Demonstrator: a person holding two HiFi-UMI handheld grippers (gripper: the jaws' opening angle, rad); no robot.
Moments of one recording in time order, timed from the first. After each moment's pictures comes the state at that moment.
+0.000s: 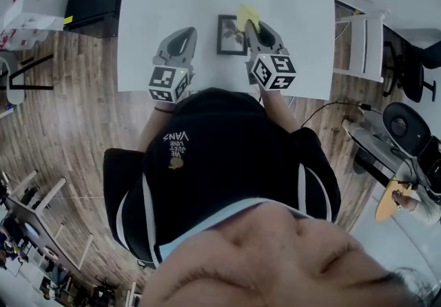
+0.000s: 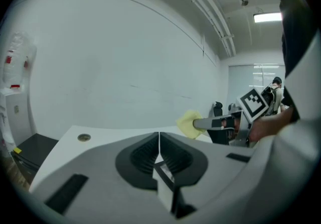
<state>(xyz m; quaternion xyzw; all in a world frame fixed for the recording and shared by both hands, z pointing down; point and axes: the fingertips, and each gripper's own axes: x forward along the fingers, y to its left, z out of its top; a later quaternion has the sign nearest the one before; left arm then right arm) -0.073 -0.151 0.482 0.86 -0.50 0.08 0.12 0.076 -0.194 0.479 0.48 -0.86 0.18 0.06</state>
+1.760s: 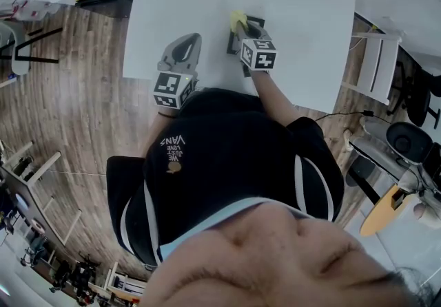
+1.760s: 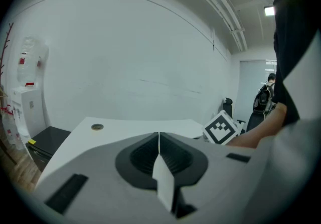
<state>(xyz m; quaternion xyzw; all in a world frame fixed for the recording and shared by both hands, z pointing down) -0.097 -0.129 0.503 0.82 -0.54 0.11 0.15 0.012 -0.217 0.614 0.41 -0.85 0.26 0.19</state>
